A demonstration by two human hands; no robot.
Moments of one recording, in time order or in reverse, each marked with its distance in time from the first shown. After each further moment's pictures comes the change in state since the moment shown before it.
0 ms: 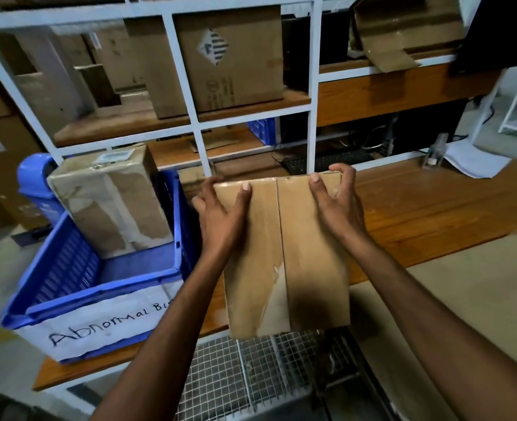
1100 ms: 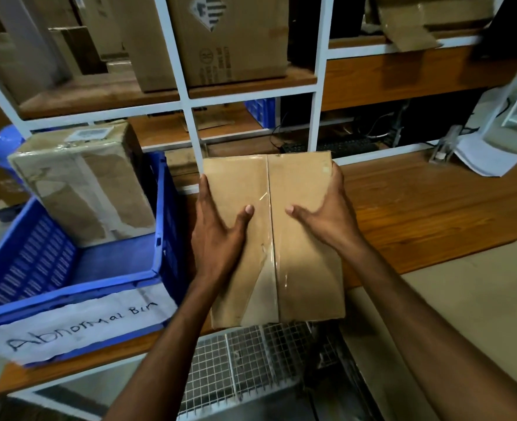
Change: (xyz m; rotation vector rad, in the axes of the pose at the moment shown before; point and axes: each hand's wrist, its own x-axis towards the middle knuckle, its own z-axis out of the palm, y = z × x) left_hand -0.004 -0.052 0.029 0.208 0.024 0.040; right_hand 0.019 0.032 0.031 -0.108 -0.142 0.112
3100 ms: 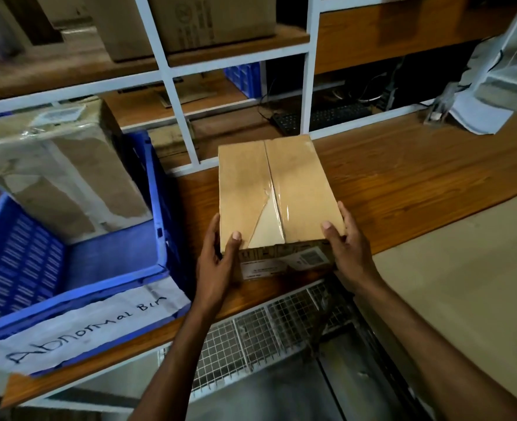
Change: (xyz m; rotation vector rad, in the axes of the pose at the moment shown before) left_hand -0.032 -0.103 -0.001 -0.399 -0.321 -0.202; right_hand -0.066 0.088 0.026 0.145 -0.065 0.185
